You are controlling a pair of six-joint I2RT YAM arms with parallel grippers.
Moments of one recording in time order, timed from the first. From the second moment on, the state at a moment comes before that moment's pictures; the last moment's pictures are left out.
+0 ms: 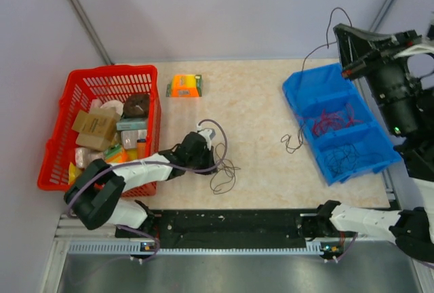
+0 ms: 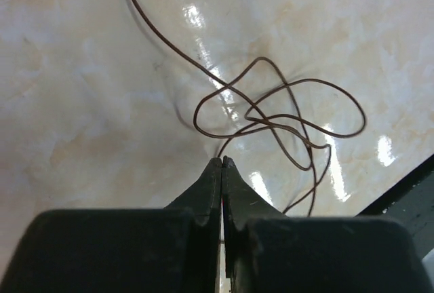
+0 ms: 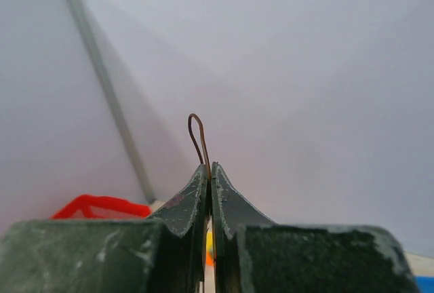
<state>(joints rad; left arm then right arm) -0.72 1.41 0.58 -0.02 0.16 -0.54 0.84 1.01 1.87 -0.38 0.35 0.04</state>
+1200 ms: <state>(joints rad) -0.72 1.06 0.62 -0.20 0.26 -0.46 0.01 1.61 1.66 -0.38 0.27 0.33</state>
